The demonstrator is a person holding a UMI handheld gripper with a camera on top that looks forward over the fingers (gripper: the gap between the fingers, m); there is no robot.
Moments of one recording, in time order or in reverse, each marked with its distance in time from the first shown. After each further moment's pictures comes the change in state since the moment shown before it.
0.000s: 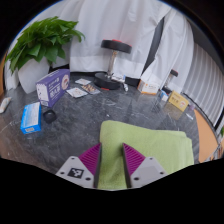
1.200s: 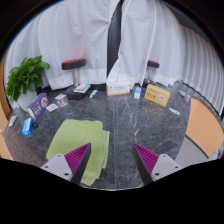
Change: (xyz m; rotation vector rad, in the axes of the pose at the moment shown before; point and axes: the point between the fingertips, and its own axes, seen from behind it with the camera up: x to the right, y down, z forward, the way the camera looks) arm 0.249 -0.011 -0.053 -0.004 -0.150 0.122
